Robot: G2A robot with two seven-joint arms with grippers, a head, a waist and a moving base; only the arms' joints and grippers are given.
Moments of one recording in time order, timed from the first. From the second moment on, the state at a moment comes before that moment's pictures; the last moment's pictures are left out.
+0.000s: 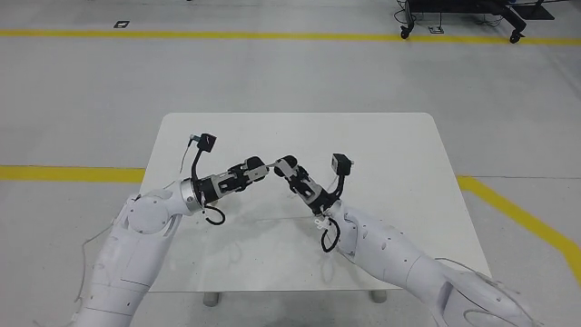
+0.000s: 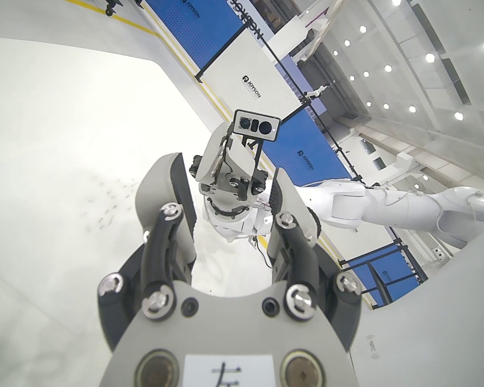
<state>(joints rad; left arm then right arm) 1.23 -1.15 -1.29 -1.42 -0.10 -0.62 -0.90 -0.90 -1.37 0.35 -0.84 -0.30 -1.01 -0.75</state>
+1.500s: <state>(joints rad) 1.21 -1.12 -1.29 -1.39 -0.14 -0.52 -0.92 -0.91 -1.40 0.37 -0.80 -0.33 -1.01 -0.68</state>
